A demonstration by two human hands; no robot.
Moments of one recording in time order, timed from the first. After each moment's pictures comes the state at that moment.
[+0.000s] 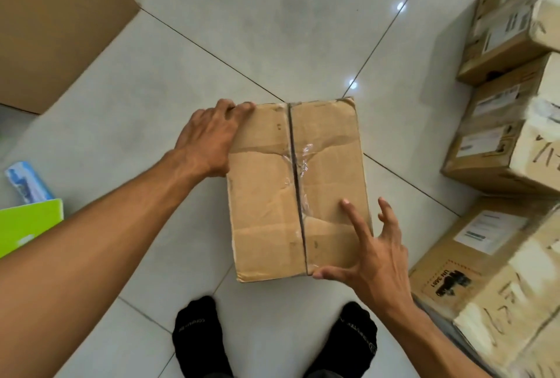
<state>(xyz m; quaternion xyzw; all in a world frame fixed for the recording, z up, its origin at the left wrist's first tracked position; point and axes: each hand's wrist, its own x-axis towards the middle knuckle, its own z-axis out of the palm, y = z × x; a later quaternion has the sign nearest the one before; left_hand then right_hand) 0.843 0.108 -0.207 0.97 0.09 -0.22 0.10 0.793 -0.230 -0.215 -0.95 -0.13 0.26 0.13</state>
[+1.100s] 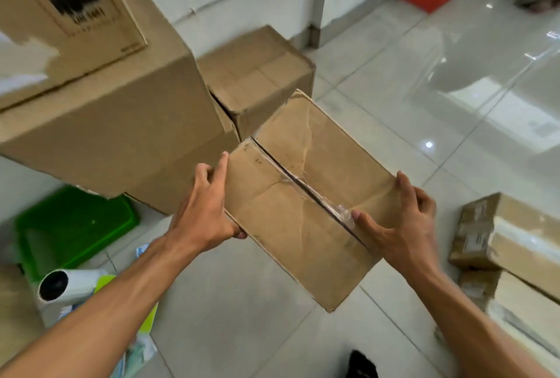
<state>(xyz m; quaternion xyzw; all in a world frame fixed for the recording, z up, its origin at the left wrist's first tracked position) 0.838 0.240 0.100 0.92 0.31 0.00 0.23 1.017 -0.035 0.082 -0.90 -0.12 0.15 0.38</state>
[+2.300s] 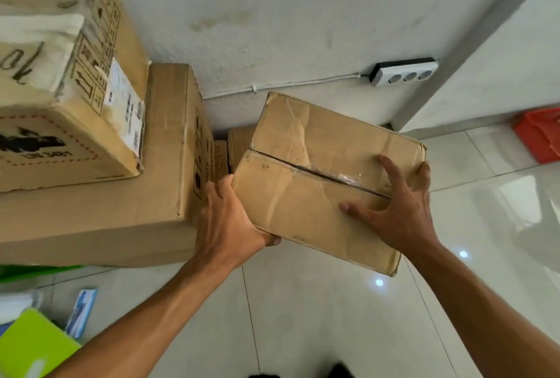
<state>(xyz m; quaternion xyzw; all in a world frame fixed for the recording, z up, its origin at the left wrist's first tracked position) 1.110 0.431 0.115 0.74 0.59 0.13 0.28 1.377 0.337 0.126 -0.85 -0.43 0.19 0.23</state>
